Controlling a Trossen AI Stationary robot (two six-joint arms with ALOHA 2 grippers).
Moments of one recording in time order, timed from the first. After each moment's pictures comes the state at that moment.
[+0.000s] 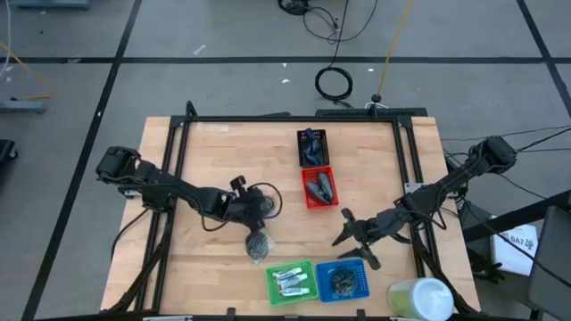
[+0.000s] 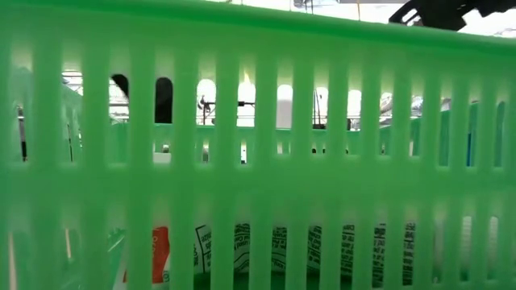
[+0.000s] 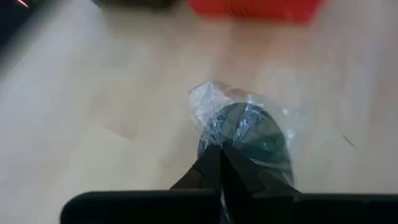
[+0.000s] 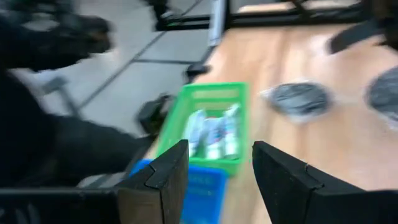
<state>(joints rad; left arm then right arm) -0.26 1.57 0.82 -0.25 -0.55 -0.46 0.53 1.16 0.57 0.25 0.02 0.26</state>
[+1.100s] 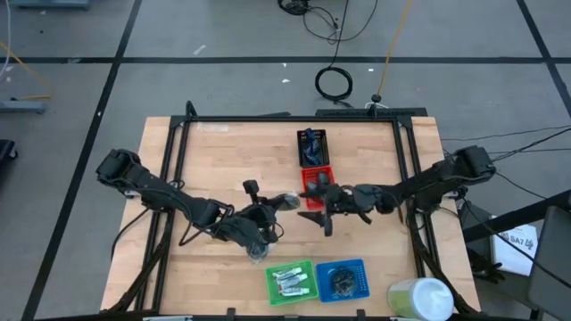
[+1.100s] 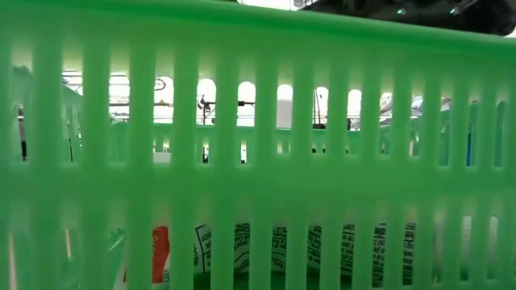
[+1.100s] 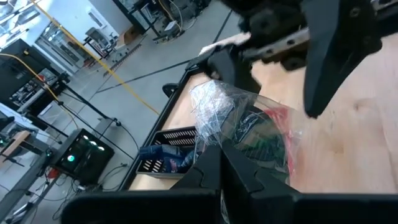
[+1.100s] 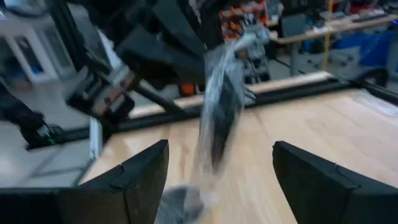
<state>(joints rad) -0.43 1.58 1.11 -0.04 -0.94 0.11 0.22 1.49 0.57 0.88 0.22 0.22</state>
